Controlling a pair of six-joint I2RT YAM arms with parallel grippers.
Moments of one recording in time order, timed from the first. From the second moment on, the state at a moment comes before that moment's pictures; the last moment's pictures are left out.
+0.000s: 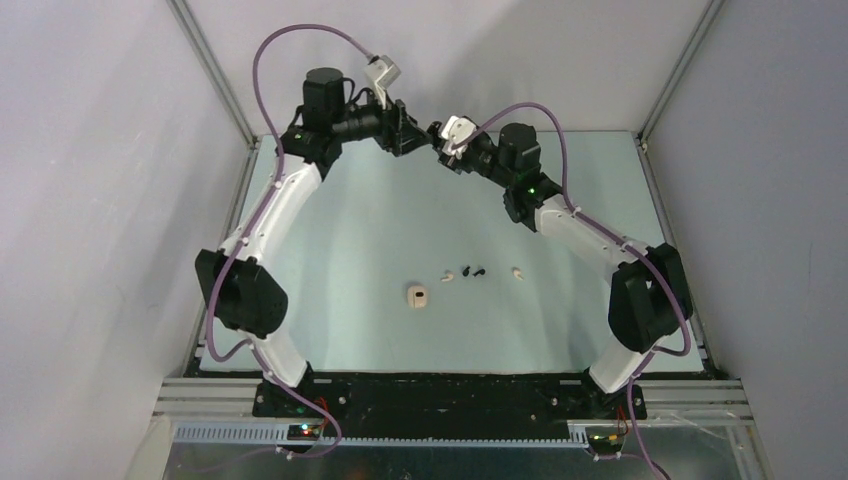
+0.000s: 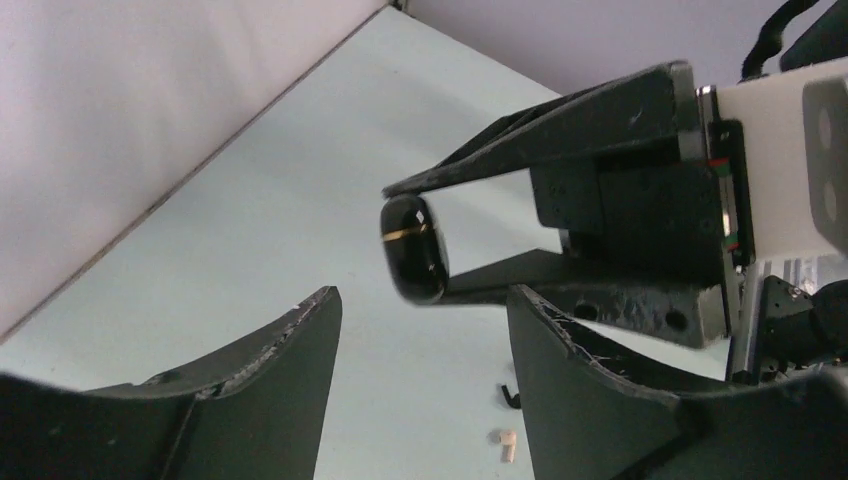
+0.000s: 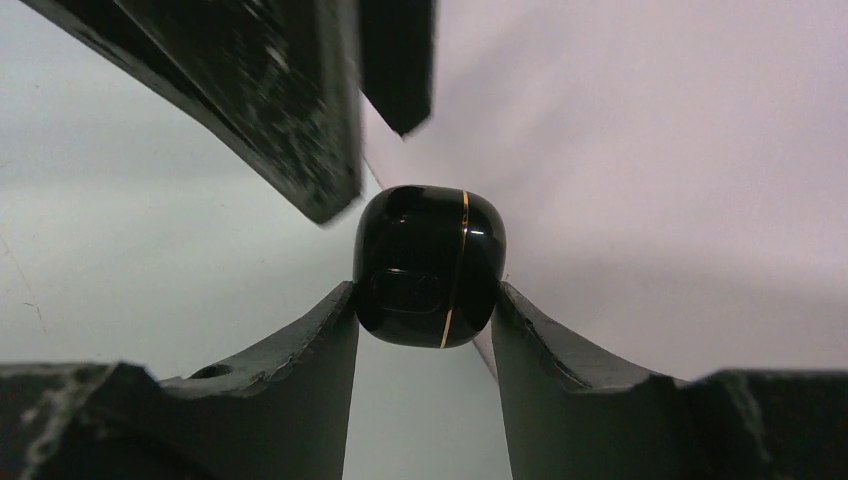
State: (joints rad) left arm -0.28 1.72 1.77 -0.32 0.79 0.02; right arm 0.53 1.68 1.37 0.32 -0.34 -0.60
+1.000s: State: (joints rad) left arm -0.30 1.83 1.86 -0.29 0.87 -0.05; right arm 0.53 1.69 1.36 0.43 -0.44 -0.73
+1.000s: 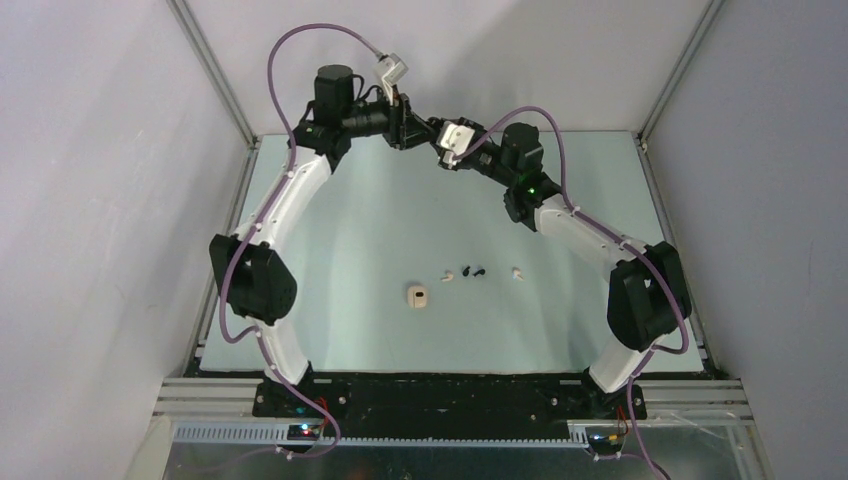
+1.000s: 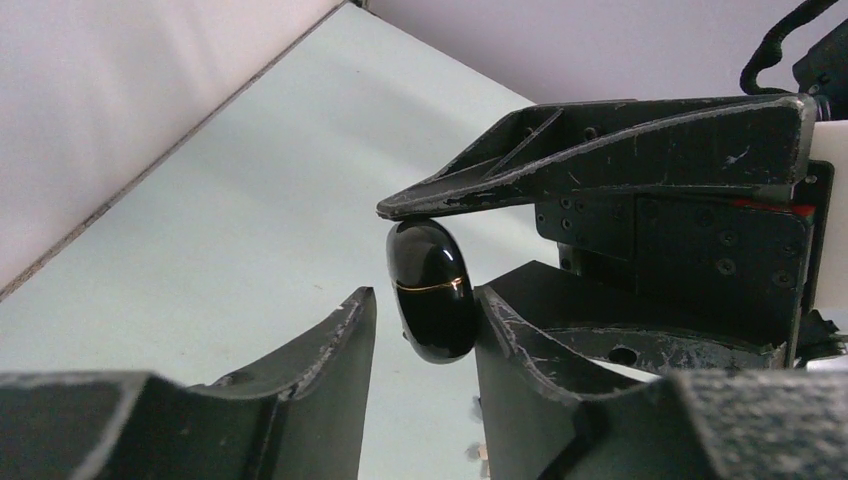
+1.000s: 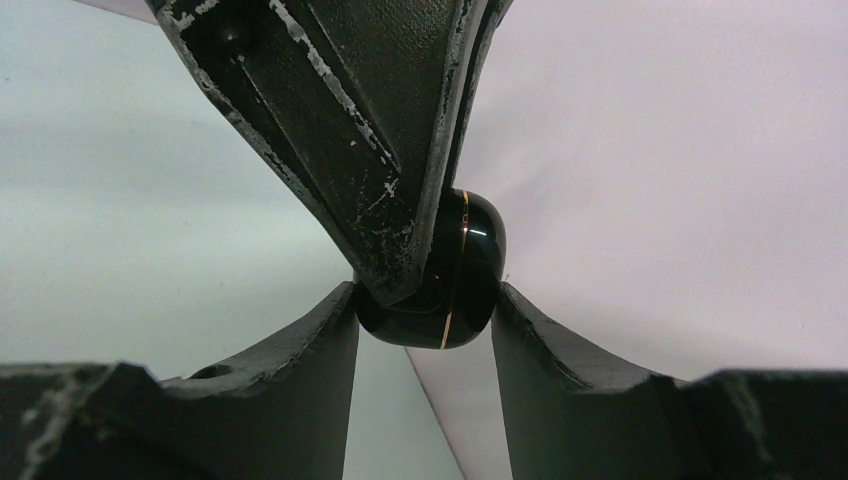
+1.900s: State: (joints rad) left arm -0.32 1.47 1.36 -0.23 1.02 0.23; right arm 0.20 1.42 1.50 -0.27 -0.90 -0.37
